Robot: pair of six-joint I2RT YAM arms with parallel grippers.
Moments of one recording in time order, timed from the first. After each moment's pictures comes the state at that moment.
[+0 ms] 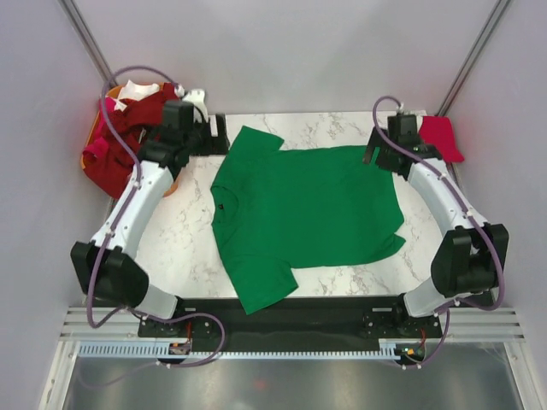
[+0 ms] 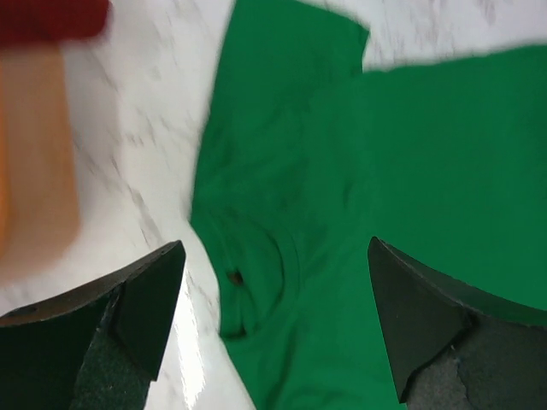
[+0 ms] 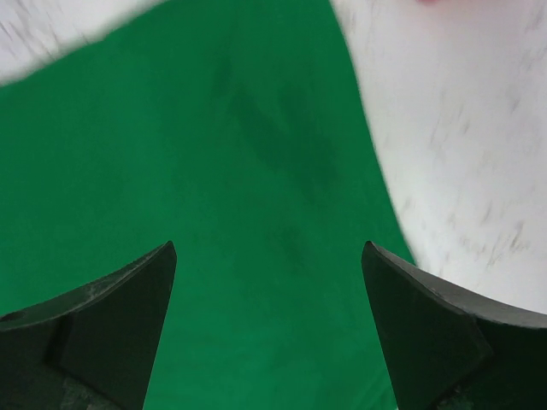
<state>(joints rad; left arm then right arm) -0.24 1.52 1.54 -0.55 -0.02 -0.14 0.12 1.57 1.37 -0.58 0.24 0.38</state>
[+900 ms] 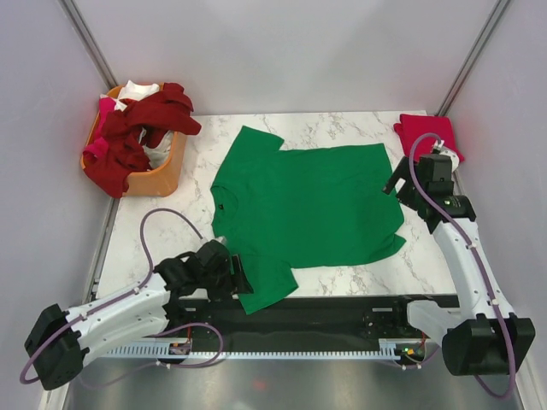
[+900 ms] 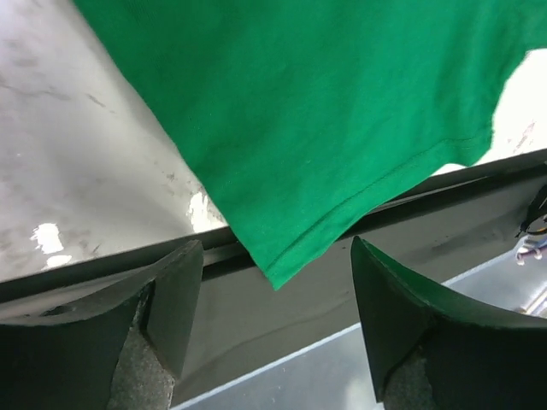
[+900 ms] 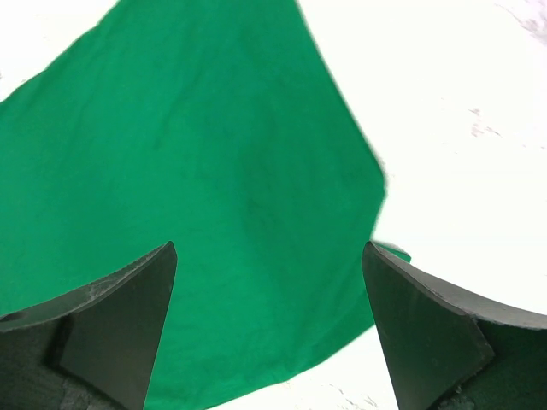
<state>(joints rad) -0.83 0.78 0.39 -0.65 0.09 -1.04 0.04 1.06 0.99 -0.63 0.15 0.52</state>
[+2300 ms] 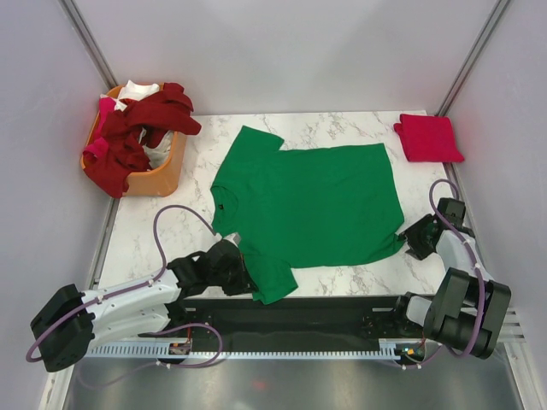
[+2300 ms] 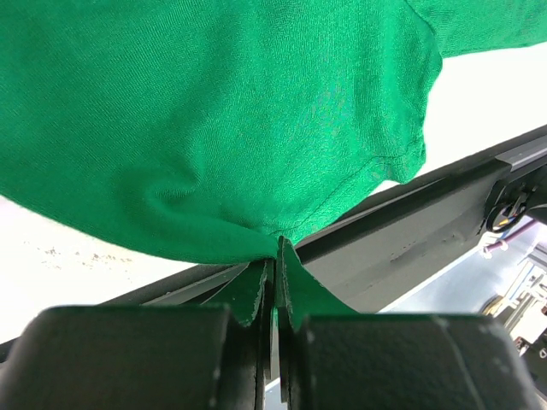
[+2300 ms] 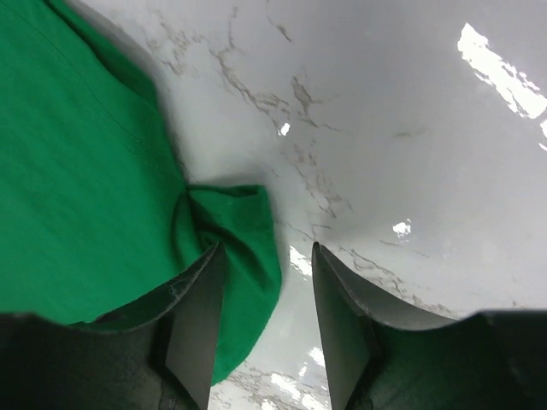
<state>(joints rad) -0.92 0.93 0.33 -0.30 0.10 -1.10 -0.39 1.18 0.56 -0.52 -0.12 0.63</state>
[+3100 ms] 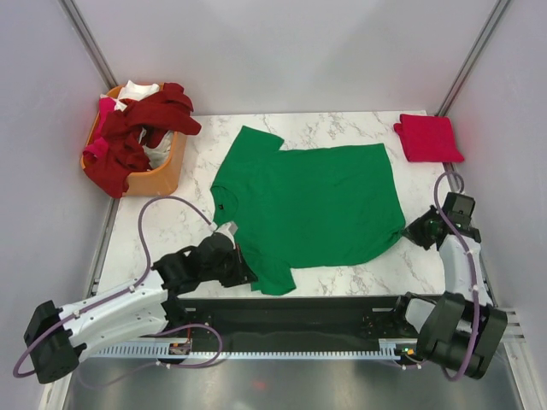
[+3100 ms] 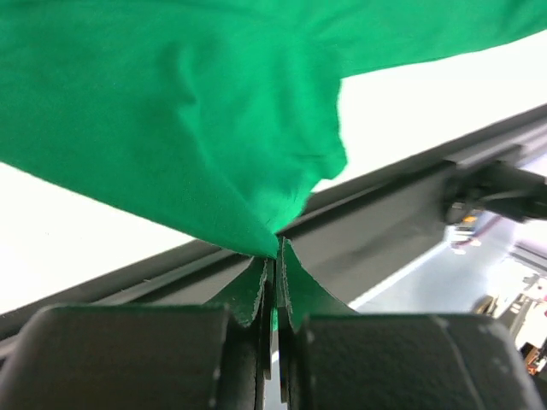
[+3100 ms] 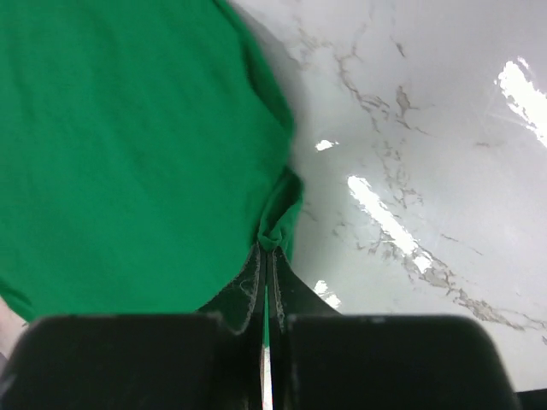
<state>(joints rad) -0.92 0.82 0.43 -0.45 0.05 -1.05 -0.40 1.10 0.60 -0.53 -0.25 0.59</state>
